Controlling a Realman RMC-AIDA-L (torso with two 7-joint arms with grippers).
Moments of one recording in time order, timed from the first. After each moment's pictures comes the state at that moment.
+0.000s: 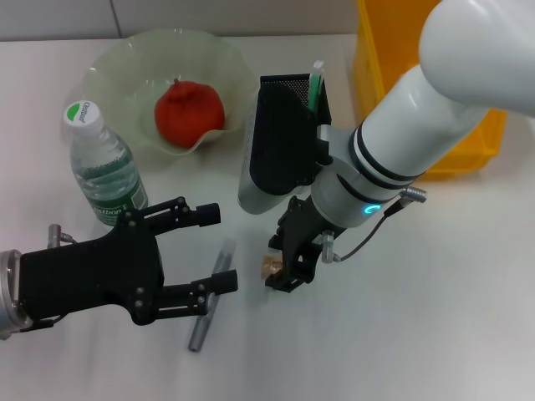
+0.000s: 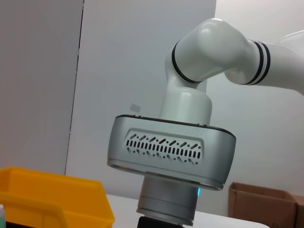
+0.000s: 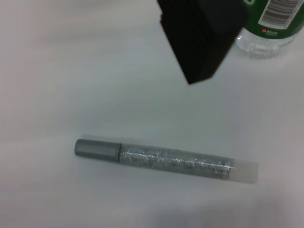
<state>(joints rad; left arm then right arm) -0.29 -2.06 1.00 0.61 1.61 1.79 -1.05 0.87 2.09 -1.92 -0.99 -2.29 -1.20 2.32</state>
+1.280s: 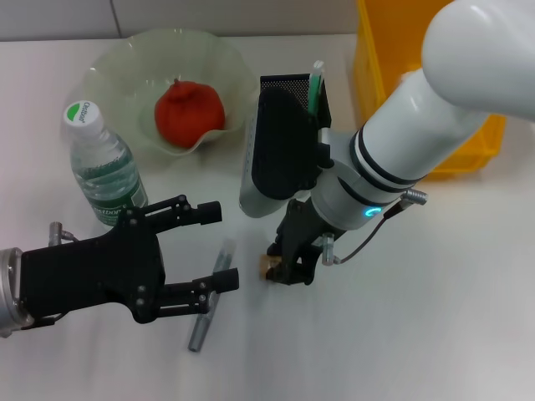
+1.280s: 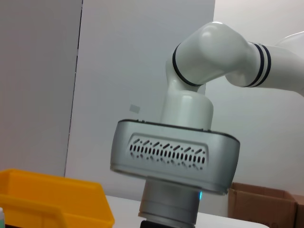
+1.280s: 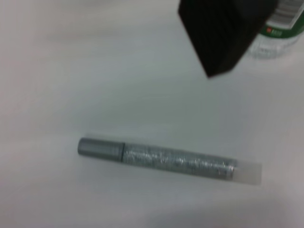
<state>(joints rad) -0.29 -2.06 1.00 0.62 1.61 1.79 -1.05 0.85 2.09 -1.93 -1.01 -2.29 -1.20 2.31</state>
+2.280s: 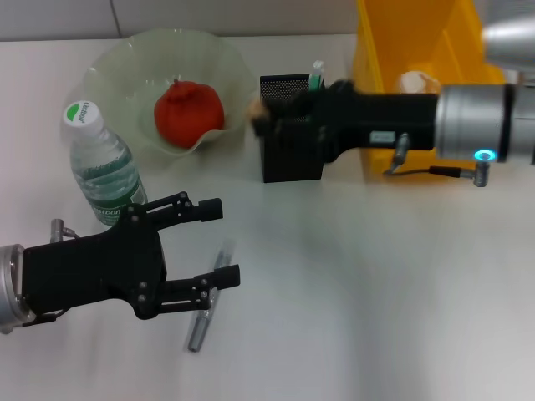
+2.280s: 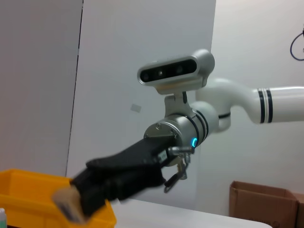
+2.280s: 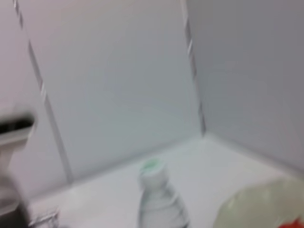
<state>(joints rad) -0.30 -2.06 1.00 0.62 1.61 1.79 -1.05 0.47 2.08 -1.37 -0.94 -1.49 -1.20 1.61</state>
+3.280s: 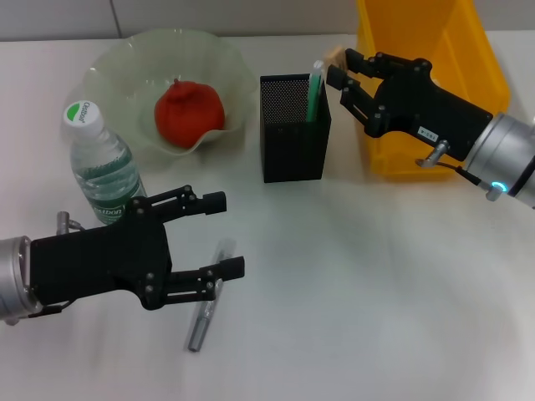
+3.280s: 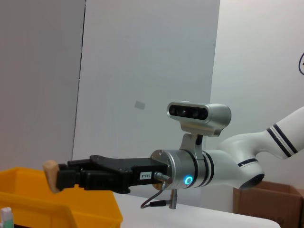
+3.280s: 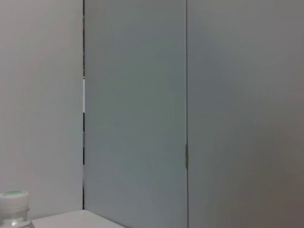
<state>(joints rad) -0.31 -2.06 1.01 0.61 1.61 1.76 -1.05 0.51 2.09 -1.33 -0.39 -0.90 -1.17 0.75</state>
